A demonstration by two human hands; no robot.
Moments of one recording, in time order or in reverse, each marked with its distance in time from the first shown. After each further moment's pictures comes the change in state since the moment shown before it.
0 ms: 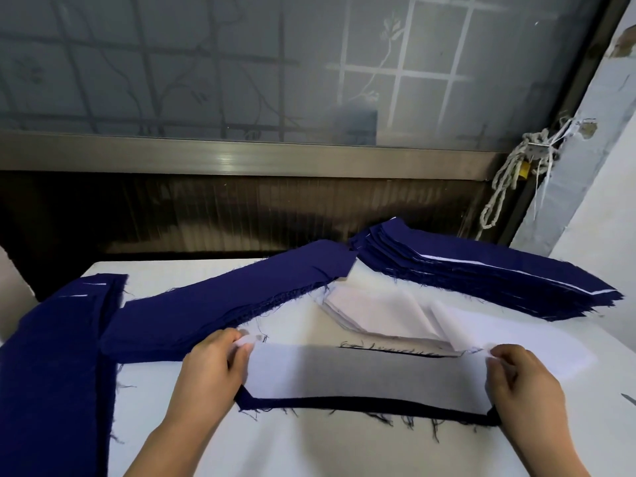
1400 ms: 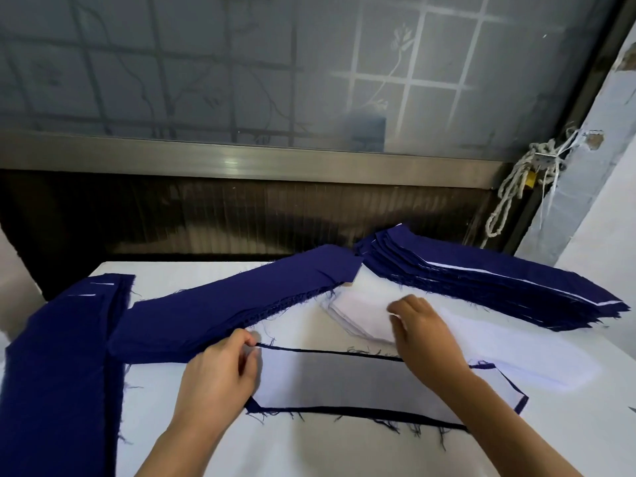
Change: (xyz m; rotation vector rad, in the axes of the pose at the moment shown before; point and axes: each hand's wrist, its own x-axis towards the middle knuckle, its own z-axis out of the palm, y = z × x) left_hand -0.006 0.013 -0.012 0.098 -0.003 0.036; right_hand 0.033 -0.103 0.061 -0.139 -0.249 -0.572
